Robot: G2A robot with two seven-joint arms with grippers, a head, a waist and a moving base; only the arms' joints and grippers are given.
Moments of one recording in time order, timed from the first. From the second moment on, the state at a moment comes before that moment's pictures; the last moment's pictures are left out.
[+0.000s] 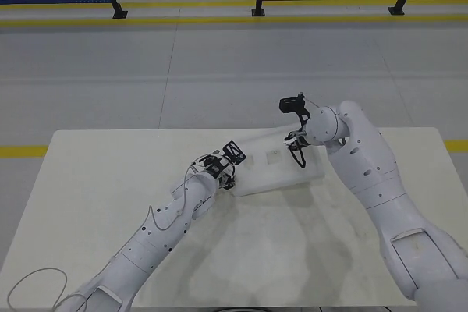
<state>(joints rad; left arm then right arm) 1.10 -1.32 -0.90 -1.38 1.58 -0.17 -0.66 -0.67 -1.30 0.97 -1.15 -0.85 0.13 1.30</state>
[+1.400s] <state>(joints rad) 1.12 -1.33 -0.95 -1.41 1.60 -0.18 -0.65 -0.57 -1.32 0.89 -1.08 -0.90 0.10 1.40</state>
